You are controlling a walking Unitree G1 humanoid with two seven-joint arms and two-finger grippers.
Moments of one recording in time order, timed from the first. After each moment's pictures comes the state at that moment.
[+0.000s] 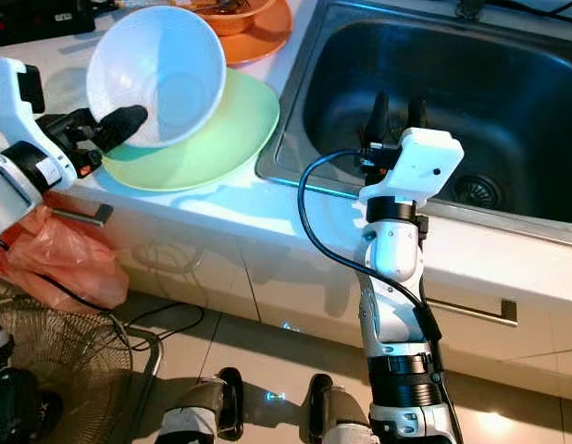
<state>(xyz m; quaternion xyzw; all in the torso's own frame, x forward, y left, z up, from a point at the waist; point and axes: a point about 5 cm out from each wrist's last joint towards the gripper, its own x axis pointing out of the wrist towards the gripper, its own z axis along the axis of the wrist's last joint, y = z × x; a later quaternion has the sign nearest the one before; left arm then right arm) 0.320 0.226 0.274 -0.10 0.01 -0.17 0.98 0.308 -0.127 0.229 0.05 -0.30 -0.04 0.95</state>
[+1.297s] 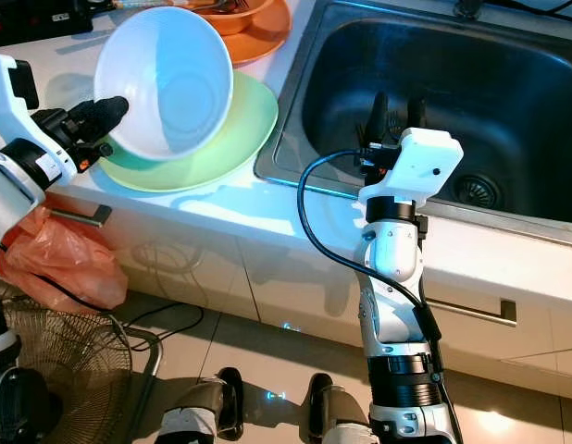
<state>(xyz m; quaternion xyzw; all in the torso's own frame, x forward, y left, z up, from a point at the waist) 0.322 0.226 0.277 -0.11 -0.02 -0.15 0.98 0.308 -0.126 0.229 0.05 -0.30 -0.04 0.95</state>
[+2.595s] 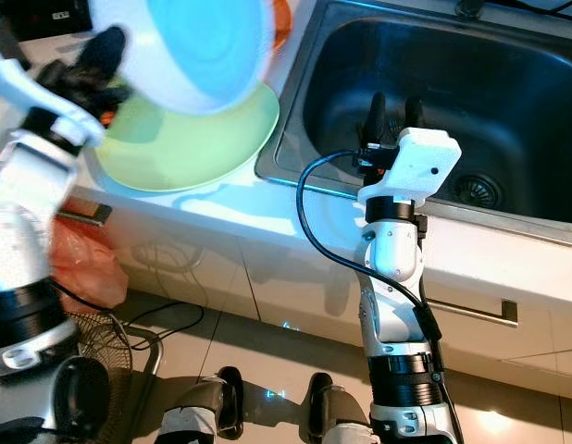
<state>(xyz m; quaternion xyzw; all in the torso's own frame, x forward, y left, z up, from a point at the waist) 0.325 0.170 0.306 -0.23 -0.18 -0.20 0.94 0.309 -0.126 0.228 0.05 -0.30 -0.03 0.95</state>
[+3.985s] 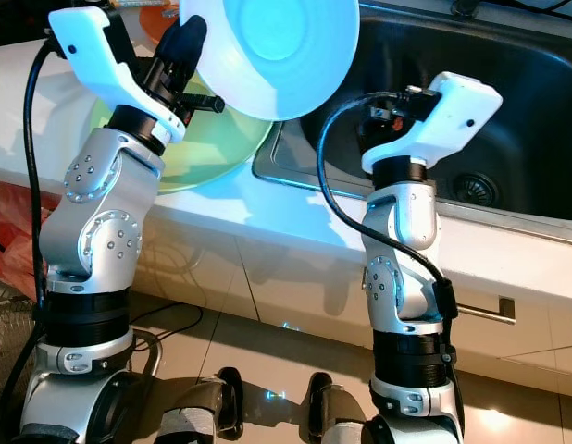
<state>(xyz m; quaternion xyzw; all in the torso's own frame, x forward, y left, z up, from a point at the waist) 0.328 0.110 0.307 -0.11 -0.24 -0.19 0.95 0.312 -0.123 0.273 0.17 -0.30 0.07 0.94</state>
